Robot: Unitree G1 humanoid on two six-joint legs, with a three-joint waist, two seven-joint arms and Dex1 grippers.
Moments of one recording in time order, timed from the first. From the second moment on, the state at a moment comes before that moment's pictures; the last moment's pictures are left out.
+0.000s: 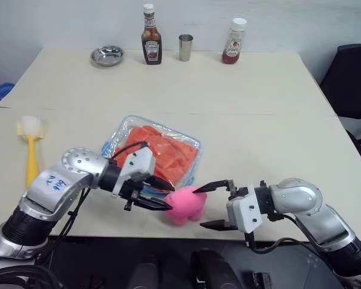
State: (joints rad) left arm -0.52 0.85 -0.29 -0.35 -0.46 0.64 -1.18; right arm -0.25 -0.76 0.28 -0.44 0.13 -0.12 1.13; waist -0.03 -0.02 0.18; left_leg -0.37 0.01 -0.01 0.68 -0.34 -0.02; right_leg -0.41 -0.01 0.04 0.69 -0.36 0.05
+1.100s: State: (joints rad) left arm -0.40 0.84 -0.20 -0.46 -0.49 0.70 -1.15; right arm -0.75 -0.53 0.43 0.30 -0.06 -0.59 1.19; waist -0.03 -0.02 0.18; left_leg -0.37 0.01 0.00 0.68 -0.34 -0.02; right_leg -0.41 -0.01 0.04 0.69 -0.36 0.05
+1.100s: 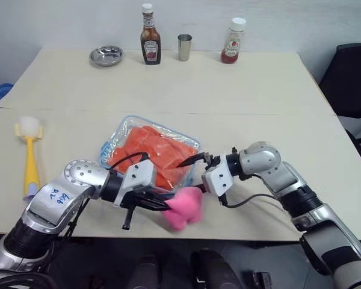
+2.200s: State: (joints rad) left arm -0.07 0.95 0.16 -0.47 -0.55 0.73 -1.07; right arm -0.88 -0.66 0.43 0.56 -0.08 -0.83 1.23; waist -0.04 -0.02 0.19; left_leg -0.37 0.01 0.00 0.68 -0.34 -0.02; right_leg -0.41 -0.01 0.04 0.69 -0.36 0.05
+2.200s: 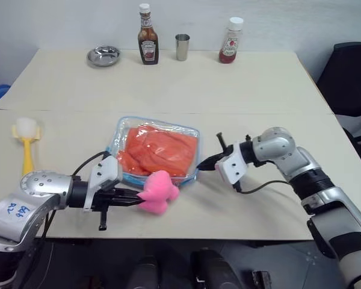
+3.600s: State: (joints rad) left arm -0.01 0.97 0.56 -0.18 -0.67 0.84 -0.96; right arm -0.42 -0.93 0.15 0.08 0.26 -0.38 1.16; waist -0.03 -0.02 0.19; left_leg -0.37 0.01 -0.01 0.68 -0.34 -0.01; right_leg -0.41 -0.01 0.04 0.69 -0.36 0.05
